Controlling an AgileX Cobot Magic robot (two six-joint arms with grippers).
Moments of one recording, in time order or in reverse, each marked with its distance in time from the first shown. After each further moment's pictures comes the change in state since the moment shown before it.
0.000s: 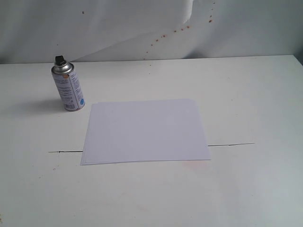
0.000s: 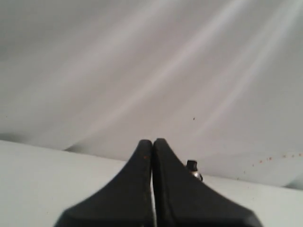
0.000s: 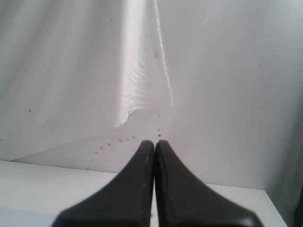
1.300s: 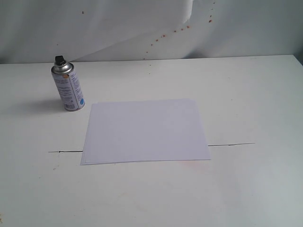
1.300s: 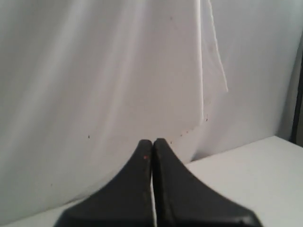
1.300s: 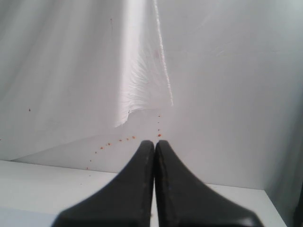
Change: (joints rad) left arm 0.000 0.320 -0.204 1.620 -0.657 -1.443; right arm 0.000 0.000 0.000 -0.002 0.000 0.000
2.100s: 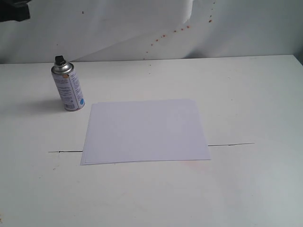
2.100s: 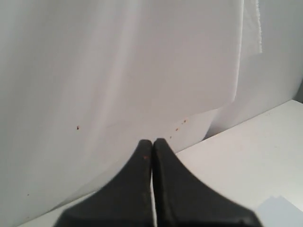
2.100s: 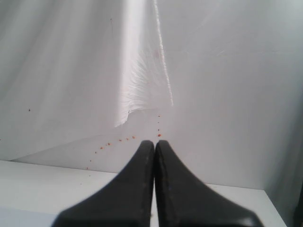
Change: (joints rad) left arm 0.000 0.890 -0.467 -0.327 -0.105 0.484; right arm 0.000 0.000 0.000 0.000 0.000 0.000
